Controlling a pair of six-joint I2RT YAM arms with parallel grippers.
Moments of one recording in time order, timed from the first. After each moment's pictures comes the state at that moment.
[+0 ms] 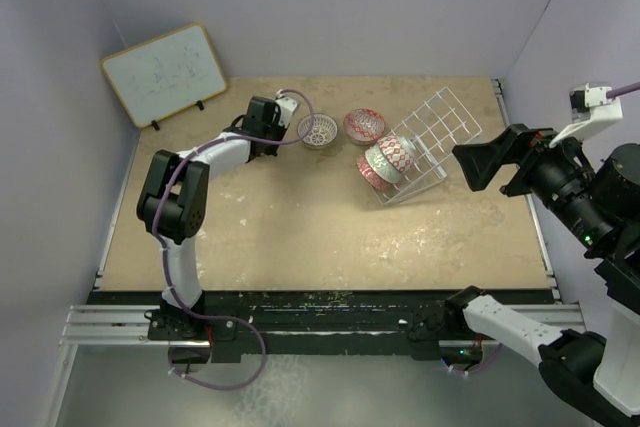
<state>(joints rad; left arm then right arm) -0.35 1.98 1.35 -0.12 -0.05 0.20 0.48 0.97 1.99 -1.22 0.15 0.32</state>
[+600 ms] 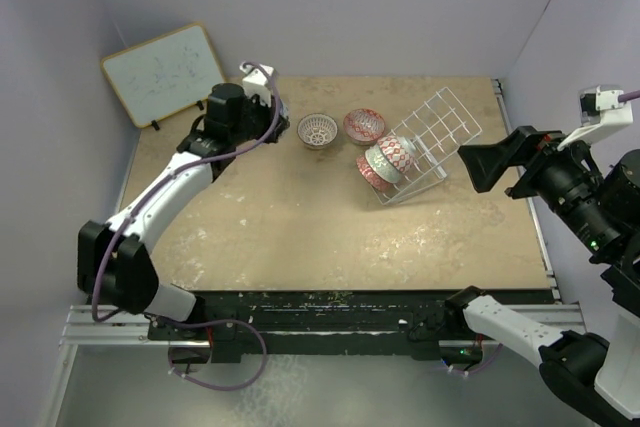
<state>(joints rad) -0.38 1.51 1.22 -0.16 0.20 -0.13 0.48 0.96 2.00 -1.23 0.16 0.33</state>
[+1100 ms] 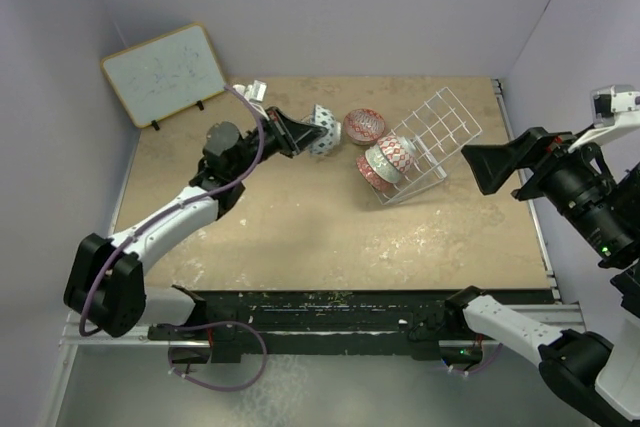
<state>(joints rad) -0.46 1.30 0.90 0.53 0.43 -0.83 0.48 0.97 2.05 -1.23 0.14 0.34</state>
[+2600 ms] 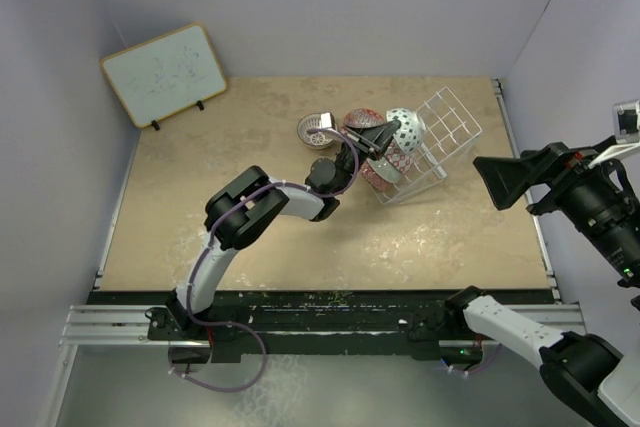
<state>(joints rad) -0.85 2.23 1.29 1.48 -0.17 -1.50 0.48 0.95 2.13 -1.30 0.12 0.34</state>
